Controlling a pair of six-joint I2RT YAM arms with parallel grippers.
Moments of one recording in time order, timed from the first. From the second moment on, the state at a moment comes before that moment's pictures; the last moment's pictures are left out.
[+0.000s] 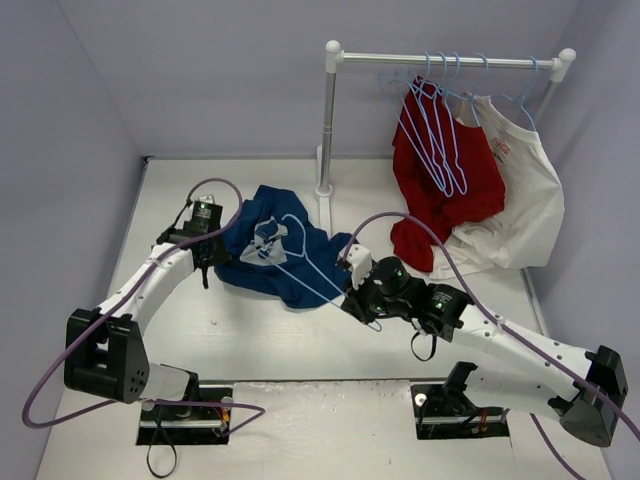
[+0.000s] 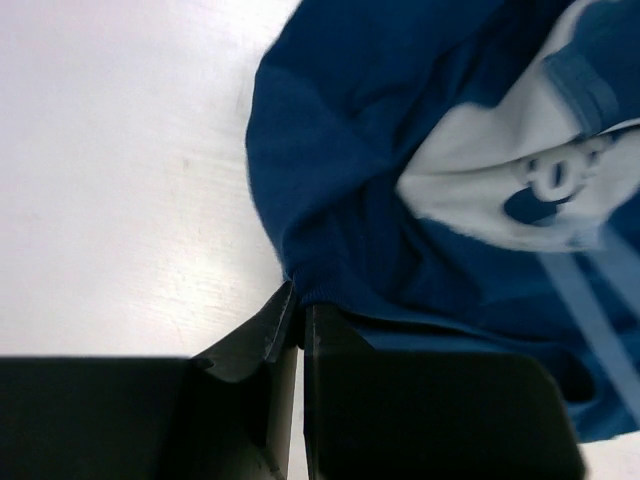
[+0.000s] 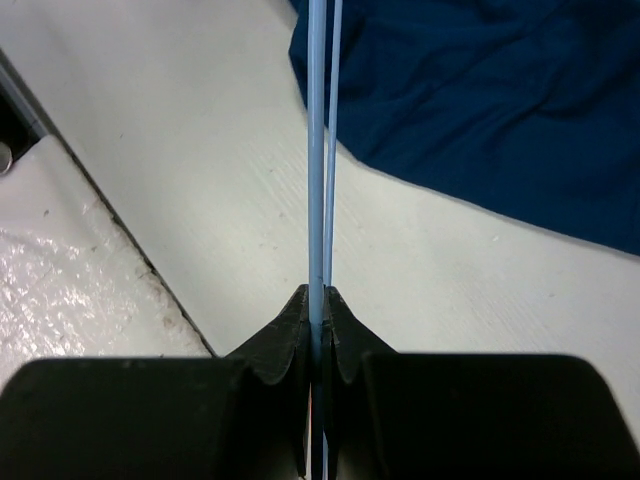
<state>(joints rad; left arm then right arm) -0.23 1.37 0.99 -0.62 -0.23 -0.43 0.92 1.01 0.74 -0.38 -0.09 0.13</state>
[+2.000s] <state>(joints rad) -0.20 1.41 1.27 -0.96 -0.08 -0.13 1.07 1.13 0.82 -0.26 -0.08 0.09</state>
